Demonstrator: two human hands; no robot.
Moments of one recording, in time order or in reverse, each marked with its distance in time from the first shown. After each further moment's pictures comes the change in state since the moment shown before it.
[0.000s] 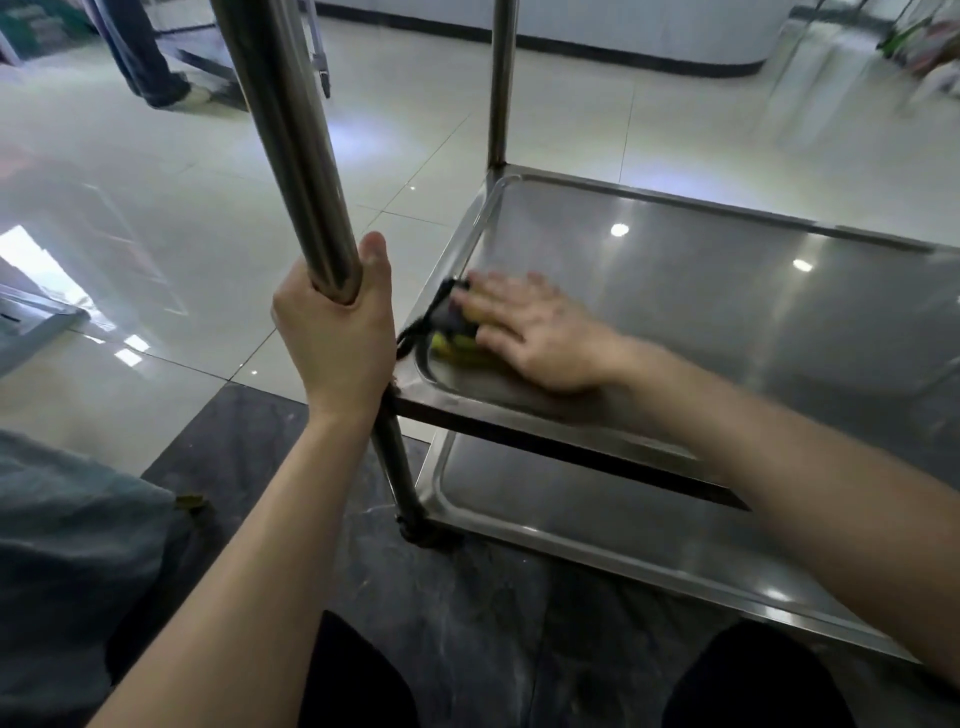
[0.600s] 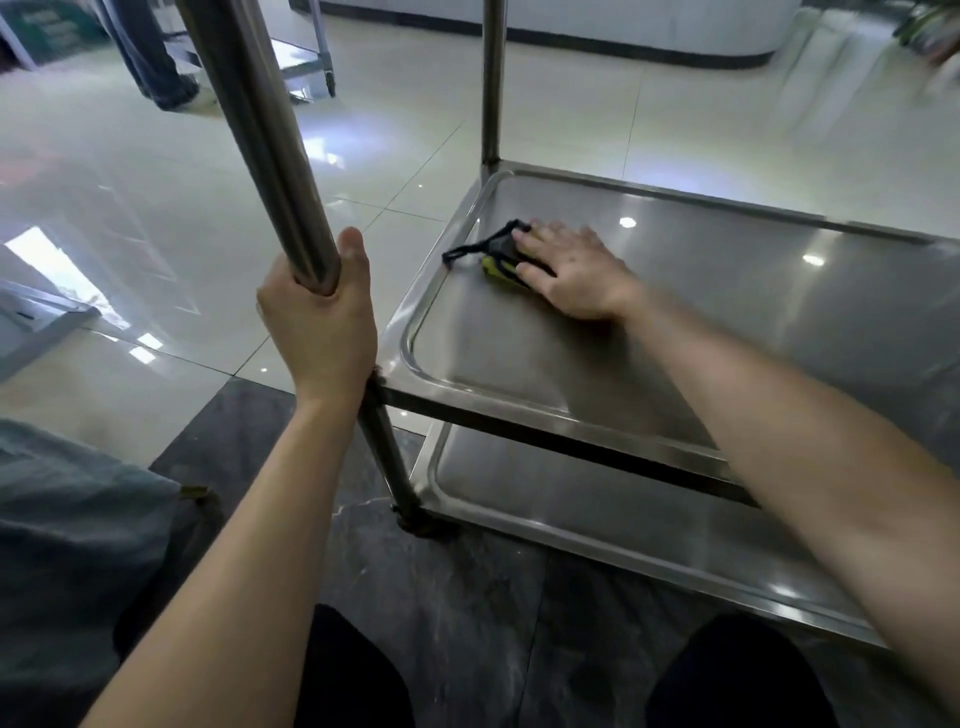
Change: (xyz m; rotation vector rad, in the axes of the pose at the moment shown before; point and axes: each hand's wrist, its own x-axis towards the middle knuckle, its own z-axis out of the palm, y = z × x) left_hand 0.000 0.006 0.003 0.008 0.053 -0.056; right_hand 0.017 0.069 -0.015 -0.004 -0.014 0.279
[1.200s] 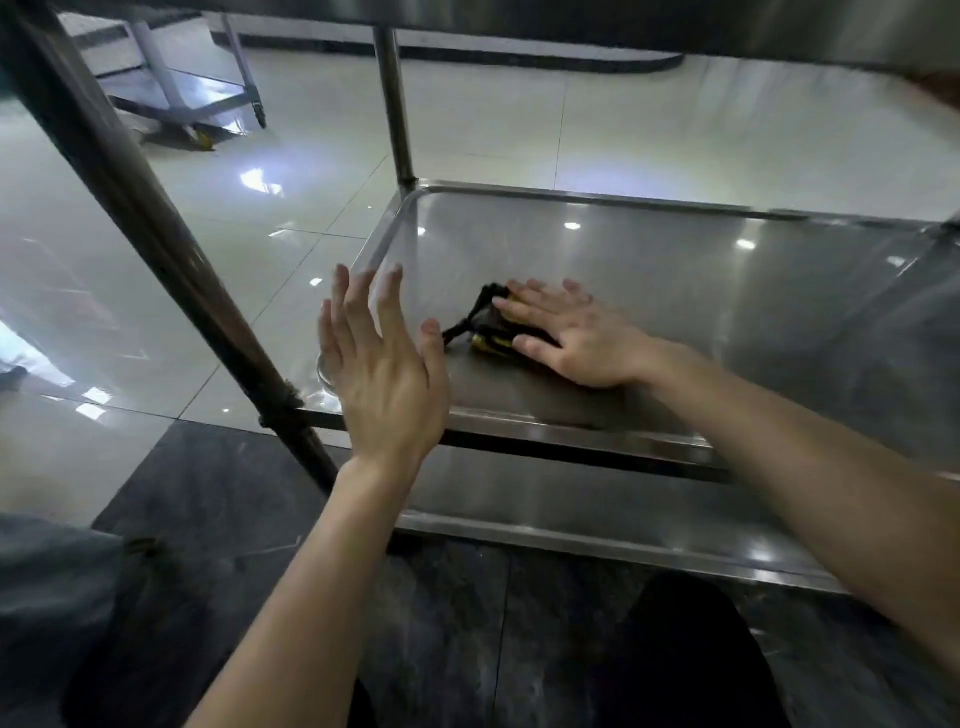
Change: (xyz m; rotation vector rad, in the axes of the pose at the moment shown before) left_hand -0.107 0.003 0.072 0.710 -0.284 0.504; right_hand -0.116 0.063 0.011 0.007 -0.010 -0.114
